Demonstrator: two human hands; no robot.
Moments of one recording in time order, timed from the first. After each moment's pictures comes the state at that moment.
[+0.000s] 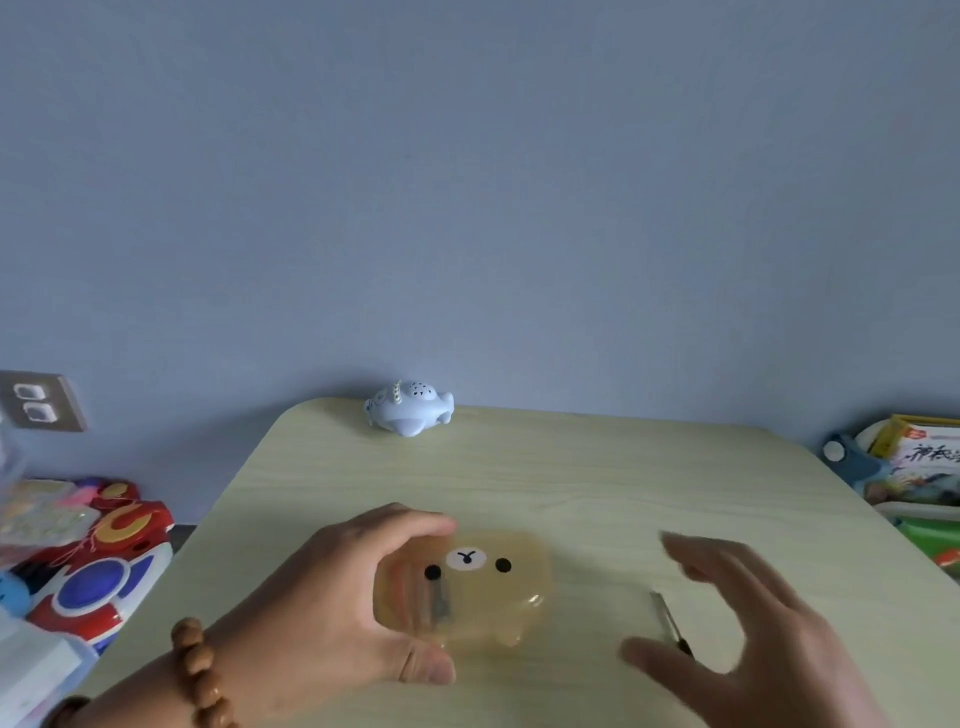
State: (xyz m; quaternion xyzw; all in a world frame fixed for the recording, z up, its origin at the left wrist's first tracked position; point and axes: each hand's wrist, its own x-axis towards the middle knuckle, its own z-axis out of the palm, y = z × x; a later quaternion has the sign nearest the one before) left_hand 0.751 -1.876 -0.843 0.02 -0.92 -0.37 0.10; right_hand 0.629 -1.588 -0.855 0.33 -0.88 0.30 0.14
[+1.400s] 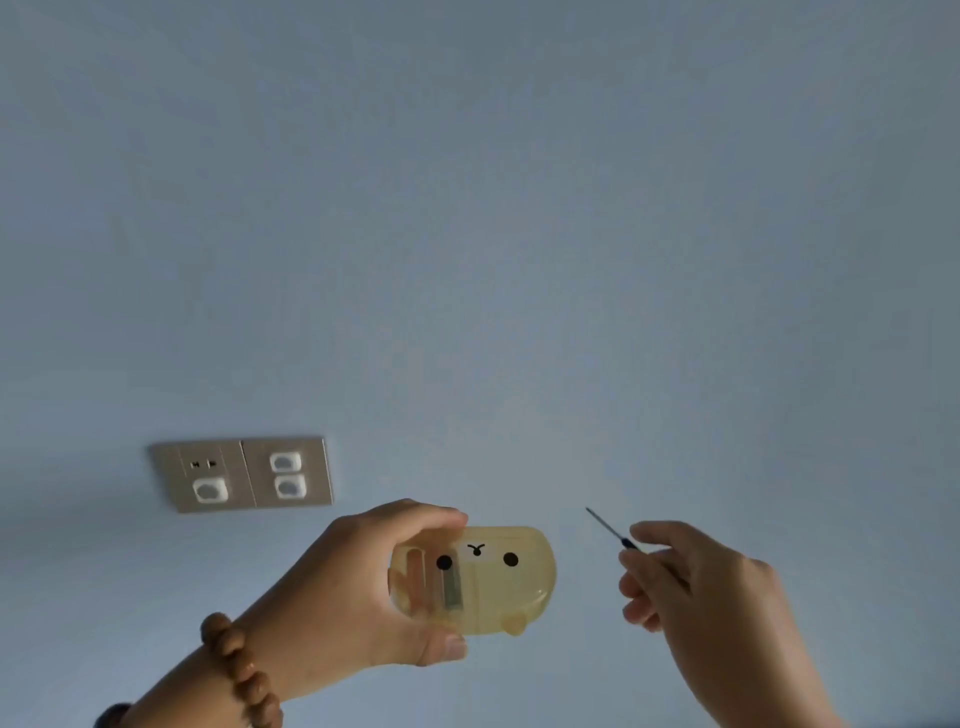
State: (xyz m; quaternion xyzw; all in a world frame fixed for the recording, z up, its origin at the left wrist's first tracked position) left_hand 0.654 -1.940 -0.133 0.00 -0.93 -0.36 0.11; right_hand 0.555 -1.675 -0.149 0.16 -0.86 0.49 0.07
